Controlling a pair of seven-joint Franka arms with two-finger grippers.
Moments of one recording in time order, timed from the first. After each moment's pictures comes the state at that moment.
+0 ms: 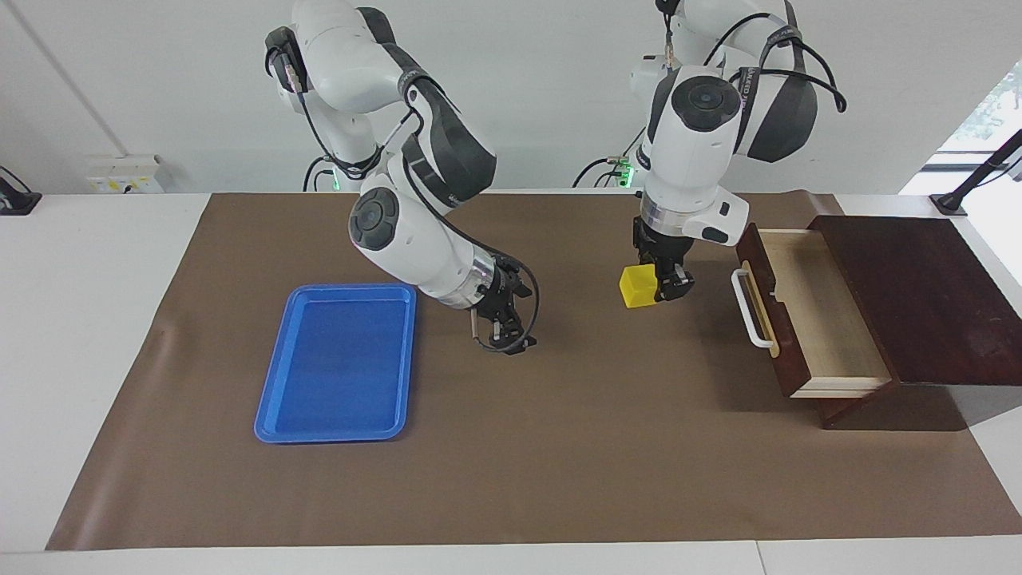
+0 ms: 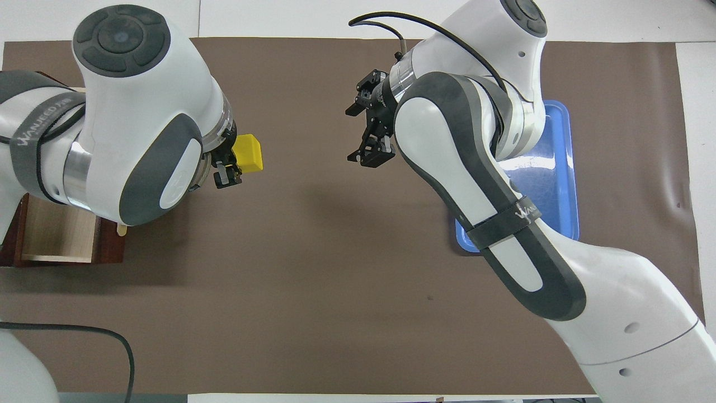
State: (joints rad) left arm -0.48 0.26 0.03 -1.47 0.05 1.70 -2.25; right arm 0.35 0.61 0.06 -1.16 0.55 1.84 1.82
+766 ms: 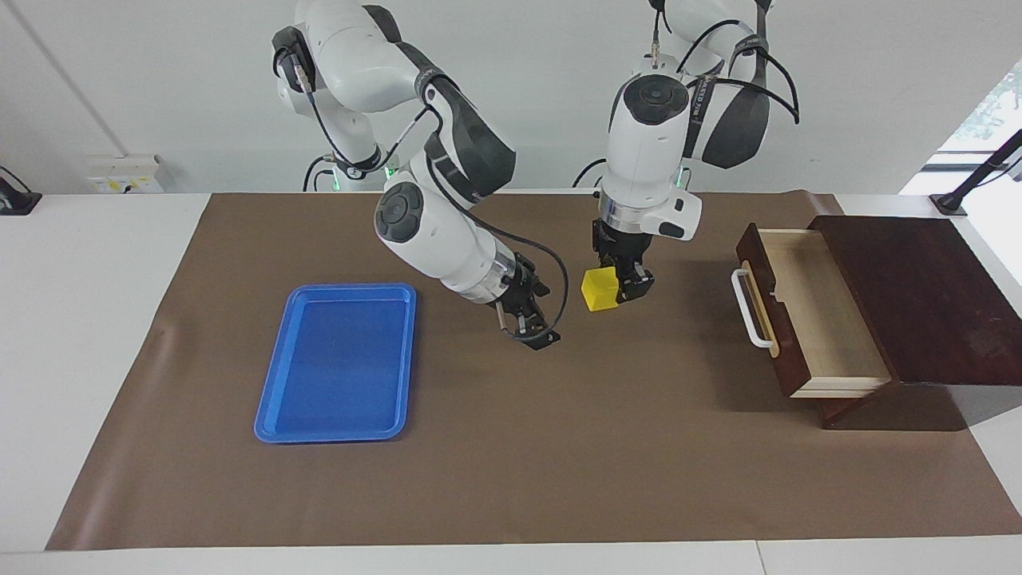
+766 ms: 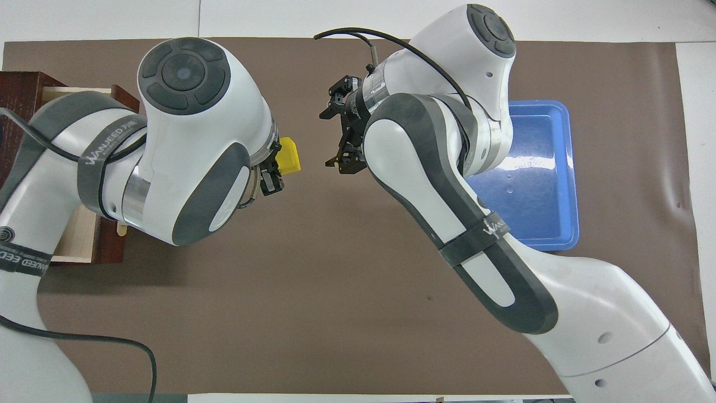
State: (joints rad) left arm -0.56 0.26 0.03 -1.51 0.05 1.80 -2.38; right arm 0.41 0.61 0.07 -1.18 0.57 1.93 1.74
